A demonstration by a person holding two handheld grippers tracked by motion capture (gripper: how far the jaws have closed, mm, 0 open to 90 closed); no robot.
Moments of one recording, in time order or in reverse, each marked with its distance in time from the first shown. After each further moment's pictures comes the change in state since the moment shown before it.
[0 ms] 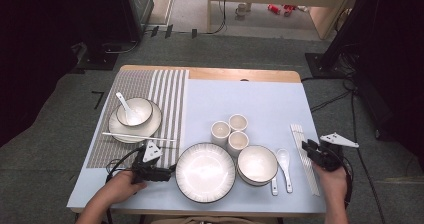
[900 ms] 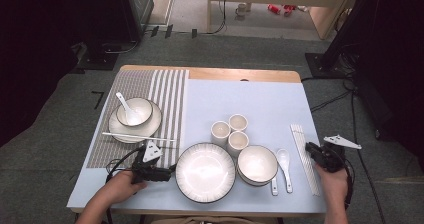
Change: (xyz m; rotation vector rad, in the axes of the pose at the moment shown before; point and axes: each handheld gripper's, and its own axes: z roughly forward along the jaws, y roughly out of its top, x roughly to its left) left arm 0.000 0.000 0.000 0.002 0.000 0.003; right arm -0.011 -0.010 0.004 0.025 -0.011 0.089
